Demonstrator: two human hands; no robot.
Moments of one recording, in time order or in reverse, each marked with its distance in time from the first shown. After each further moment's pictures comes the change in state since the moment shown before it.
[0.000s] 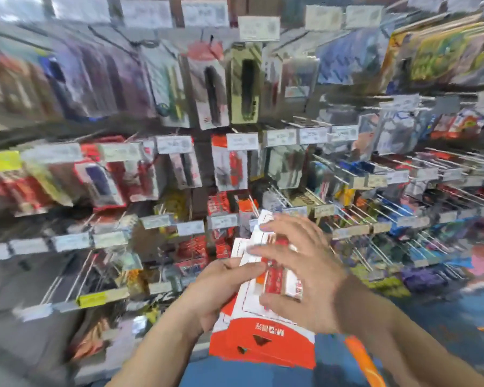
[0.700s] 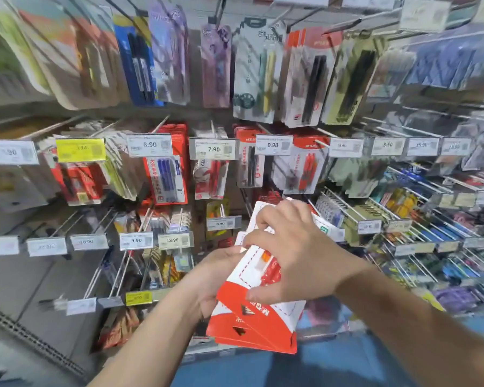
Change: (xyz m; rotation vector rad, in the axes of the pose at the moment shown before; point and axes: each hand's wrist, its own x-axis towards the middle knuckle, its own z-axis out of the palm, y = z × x) left_hand 0.018 0.032 -0.214 -0.124 -0.013 -0.024; right_hand 0.200 -0.078 0.115 -0.295 -0.247 -0.095
